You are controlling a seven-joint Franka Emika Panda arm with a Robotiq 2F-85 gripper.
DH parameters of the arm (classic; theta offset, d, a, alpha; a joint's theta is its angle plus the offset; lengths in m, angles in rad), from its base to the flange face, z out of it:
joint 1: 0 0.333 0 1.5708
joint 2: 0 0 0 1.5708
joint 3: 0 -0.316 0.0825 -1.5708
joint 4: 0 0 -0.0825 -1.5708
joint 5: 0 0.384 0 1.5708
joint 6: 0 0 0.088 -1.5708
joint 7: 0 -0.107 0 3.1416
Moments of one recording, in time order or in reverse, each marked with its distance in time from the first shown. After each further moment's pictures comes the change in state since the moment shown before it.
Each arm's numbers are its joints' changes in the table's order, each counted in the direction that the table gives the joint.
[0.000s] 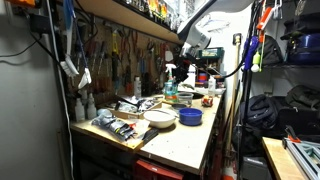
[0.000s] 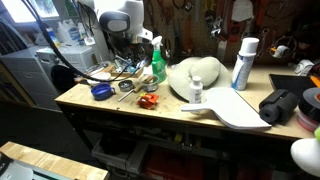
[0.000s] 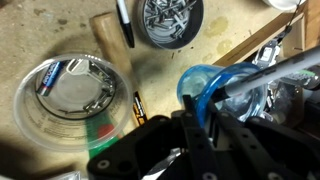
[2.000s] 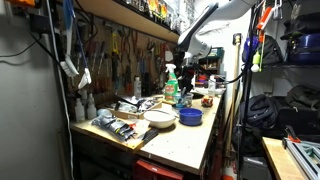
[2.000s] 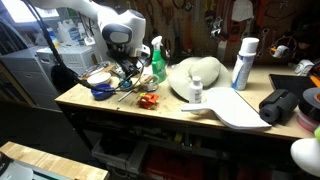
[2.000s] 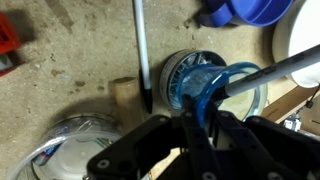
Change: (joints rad) arm 0.016 -0.043 0.026 -0.057 -0.064 -0.104 0.119
